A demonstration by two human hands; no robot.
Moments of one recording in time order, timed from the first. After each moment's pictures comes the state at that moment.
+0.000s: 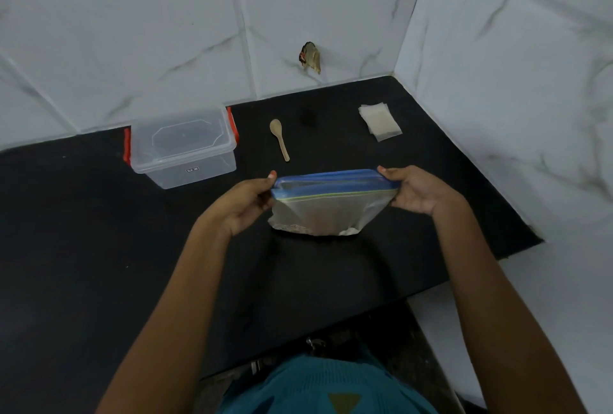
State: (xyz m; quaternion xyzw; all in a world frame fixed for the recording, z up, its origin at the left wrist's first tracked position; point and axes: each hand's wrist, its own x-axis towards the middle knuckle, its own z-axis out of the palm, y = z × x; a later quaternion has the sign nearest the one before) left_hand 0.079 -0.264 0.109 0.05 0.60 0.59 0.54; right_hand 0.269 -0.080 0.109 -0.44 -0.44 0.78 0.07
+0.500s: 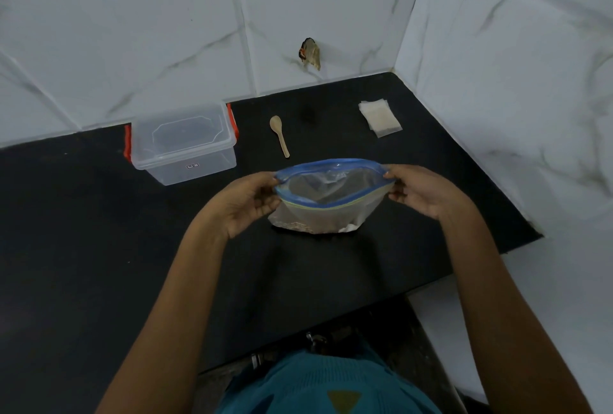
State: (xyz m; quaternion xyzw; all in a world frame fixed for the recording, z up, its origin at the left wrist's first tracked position) left_hand 0.090 -0.275 0.123 0.07 0.62 0.58 0.52; right_hand 0.275 -0.093 0.113 -0.49 -0.55 0.67 0.08
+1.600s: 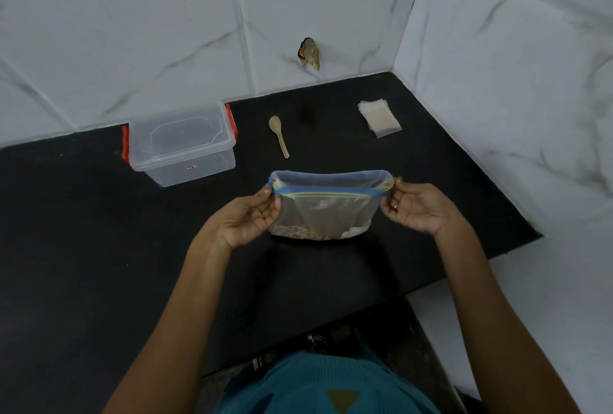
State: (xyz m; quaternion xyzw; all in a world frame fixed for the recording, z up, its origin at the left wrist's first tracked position) left_hand 0.086 -0.284 0.102 -0.14 0.43 0.67 0.59; right_hand 0.289 -0.100 0.090 -0.44 -0.22 0.85 0.18
